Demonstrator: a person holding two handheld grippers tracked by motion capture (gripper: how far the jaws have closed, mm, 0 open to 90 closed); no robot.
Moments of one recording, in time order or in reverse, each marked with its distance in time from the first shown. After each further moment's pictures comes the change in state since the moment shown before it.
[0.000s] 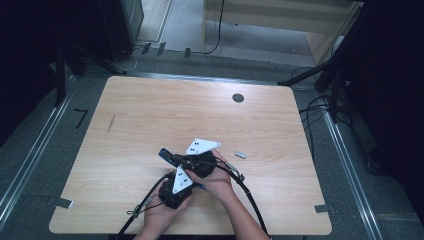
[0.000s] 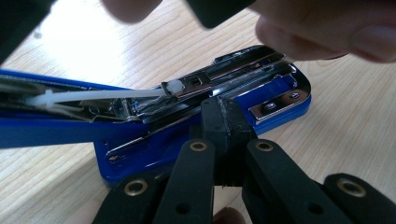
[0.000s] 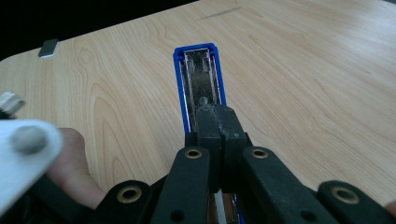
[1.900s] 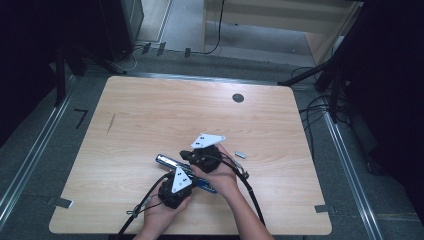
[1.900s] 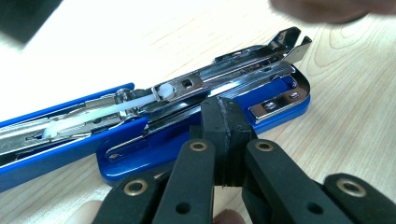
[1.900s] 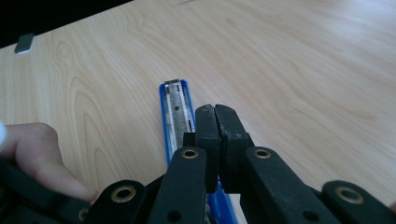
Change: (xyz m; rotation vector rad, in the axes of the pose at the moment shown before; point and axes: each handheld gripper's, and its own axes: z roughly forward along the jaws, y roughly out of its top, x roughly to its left) left arm 0.002 0.000 -0.001 0.001 -0.013 -0.013; right arm -0.015 0.005 -0.016 0.053 -0.056 0.051
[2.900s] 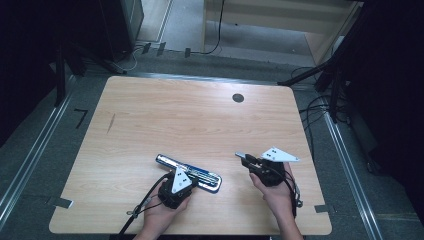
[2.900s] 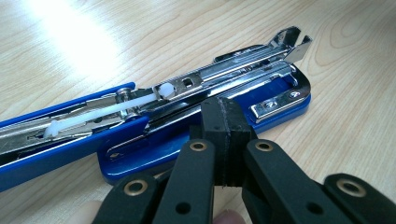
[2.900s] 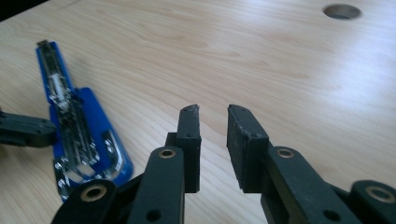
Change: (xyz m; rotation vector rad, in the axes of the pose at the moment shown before) left arm 0.000 0.000 -0.001 0.001 0.003 0.002; right arm -0.053 -0.093 -0.131 -0.079 -0.322 0.237
